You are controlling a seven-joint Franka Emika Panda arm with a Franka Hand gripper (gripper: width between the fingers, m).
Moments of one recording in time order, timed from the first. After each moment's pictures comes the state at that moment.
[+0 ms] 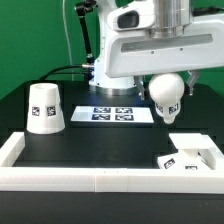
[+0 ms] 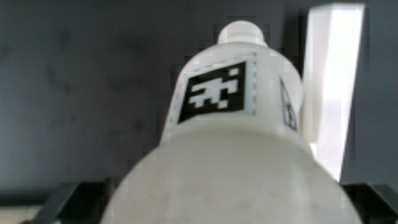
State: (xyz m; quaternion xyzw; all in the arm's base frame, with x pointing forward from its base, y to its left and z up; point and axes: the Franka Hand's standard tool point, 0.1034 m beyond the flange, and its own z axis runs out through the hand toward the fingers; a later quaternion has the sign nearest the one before) arm 0.577 0.059 0.127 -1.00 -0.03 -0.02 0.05
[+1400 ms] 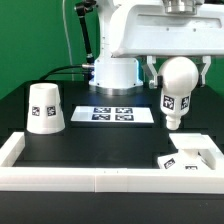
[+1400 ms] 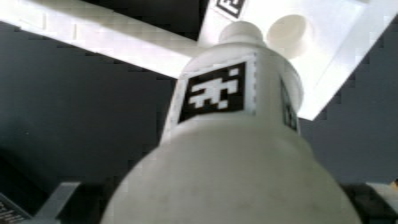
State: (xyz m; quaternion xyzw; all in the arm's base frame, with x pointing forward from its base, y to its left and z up) arm 0.626 0.068 0.155 -0.97 -0.18 -0.16 0.00
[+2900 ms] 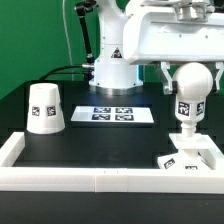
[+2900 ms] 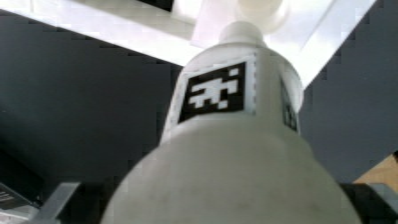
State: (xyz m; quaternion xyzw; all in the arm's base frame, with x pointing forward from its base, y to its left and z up) arm 0.628 0.092 0.147 -0.96 -0.17 -0.22 0.00
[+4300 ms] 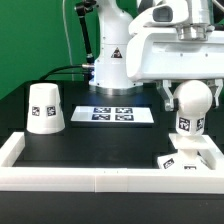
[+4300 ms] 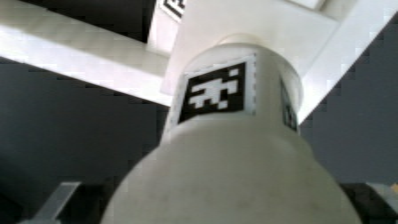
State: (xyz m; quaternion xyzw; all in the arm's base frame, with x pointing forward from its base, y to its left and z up) arm 0.617 0.096 0.113 -0.96 -0.18 -0.21 0.00
